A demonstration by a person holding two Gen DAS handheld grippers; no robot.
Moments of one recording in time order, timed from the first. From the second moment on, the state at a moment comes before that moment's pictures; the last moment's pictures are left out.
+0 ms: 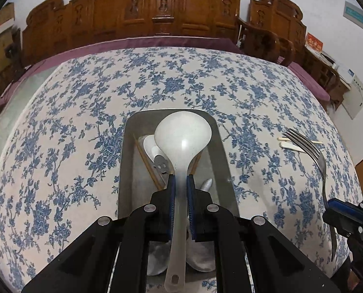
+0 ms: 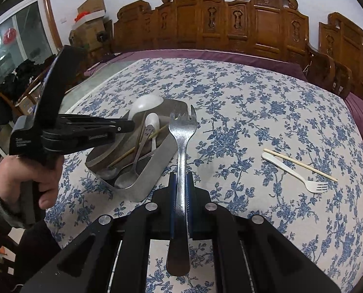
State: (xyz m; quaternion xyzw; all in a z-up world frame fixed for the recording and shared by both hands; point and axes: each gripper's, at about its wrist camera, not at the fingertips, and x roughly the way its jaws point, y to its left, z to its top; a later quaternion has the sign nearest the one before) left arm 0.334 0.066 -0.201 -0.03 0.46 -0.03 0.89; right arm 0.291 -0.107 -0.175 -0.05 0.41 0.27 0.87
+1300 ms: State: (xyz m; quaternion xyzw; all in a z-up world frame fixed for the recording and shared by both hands) left arm 0.272 0.130 -0.172 0.01 0.42 -0.02 0.91; right arm 0.321 -0.024 -0.190 -0.03 0.44 0.29 0.85
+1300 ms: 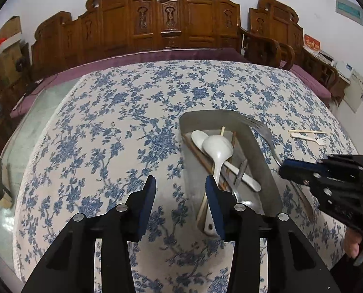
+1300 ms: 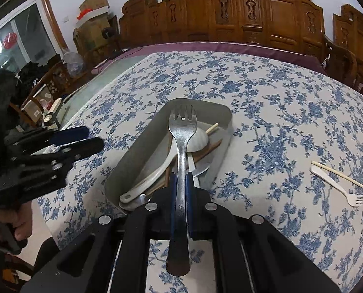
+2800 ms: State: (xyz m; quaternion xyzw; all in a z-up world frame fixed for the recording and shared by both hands) left arm 0.244 0.107 -0.176 0.00 0.40 -0.02 0.92; right arm 0.336 -0.063 -0.186 -0.05 0.40 0.31 0.86
